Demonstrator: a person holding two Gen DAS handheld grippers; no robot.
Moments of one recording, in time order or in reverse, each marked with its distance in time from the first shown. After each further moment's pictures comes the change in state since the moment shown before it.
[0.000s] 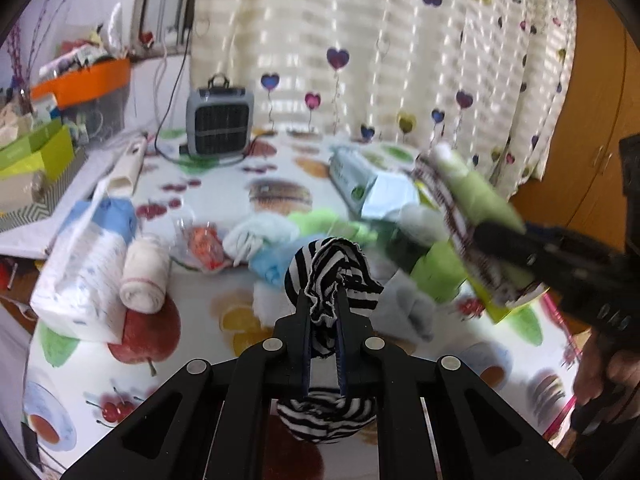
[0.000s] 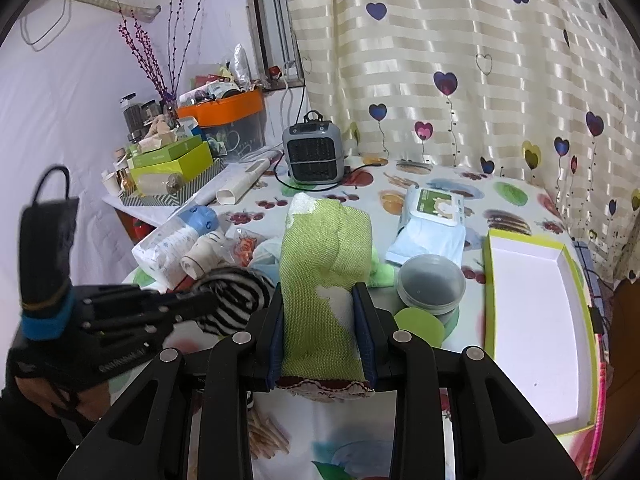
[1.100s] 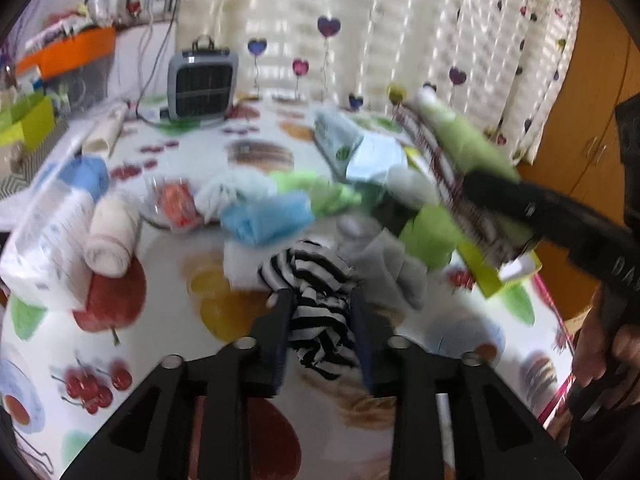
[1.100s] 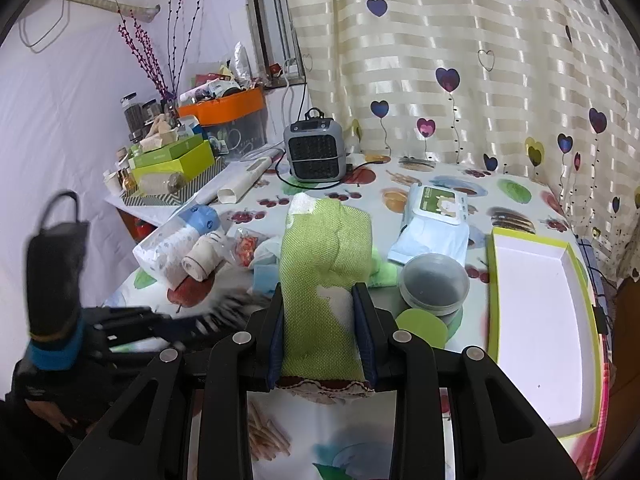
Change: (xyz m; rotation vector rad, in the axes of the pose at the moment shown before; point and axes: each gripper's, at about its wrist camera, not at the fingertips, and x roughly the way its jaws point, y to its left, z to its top) left arm 0.025 -0.002 -0.024 -0.021 0.115 -0.062; right arm 0.009 -0.001 0.002 0.009 0.025 0.016
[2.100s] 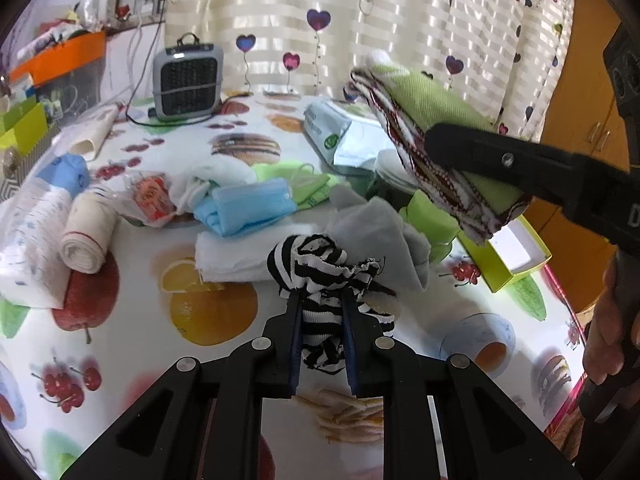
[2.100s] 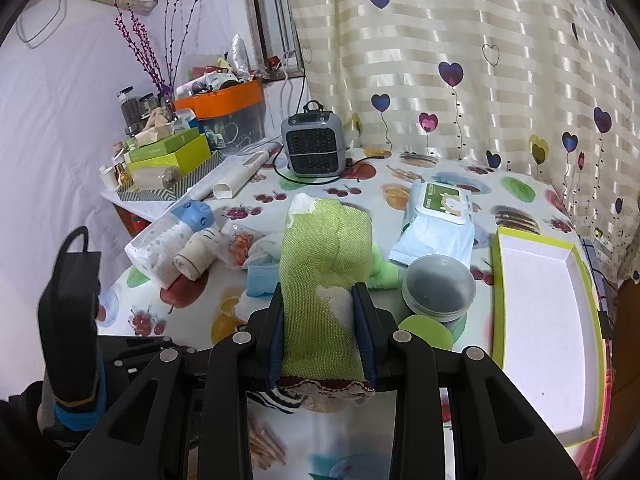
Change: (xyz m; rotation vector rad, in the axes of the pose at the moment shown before) left arm 0.015 -0.022 -0.008 0.032 -0.022 0.029; right arm 0.011 0.000 0.006 -0.005 0.009 -0.006
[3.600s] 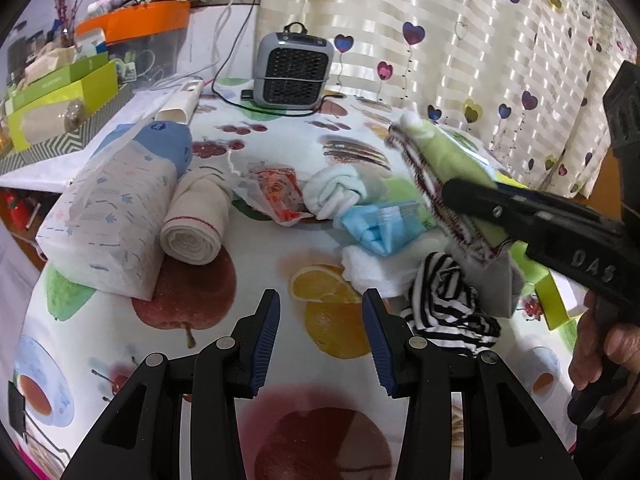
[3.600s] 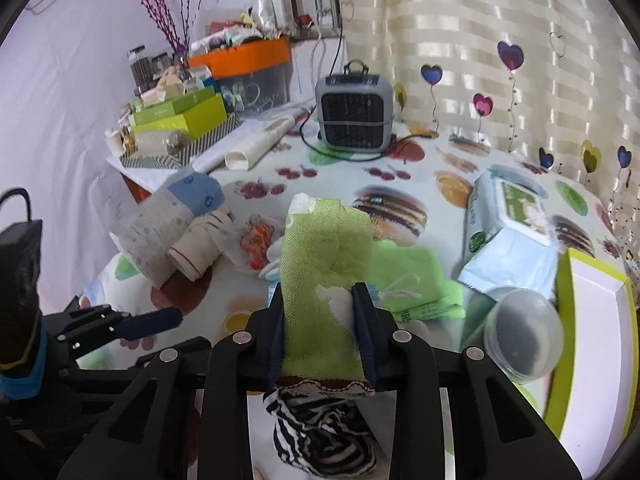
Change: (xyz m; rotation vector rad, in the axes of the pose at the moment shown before) left arm -0.003 0.078 0.006 -0.174 0.002 0.140; right arm 0.080 0.030 0.020 -0.070 0.106 0.052
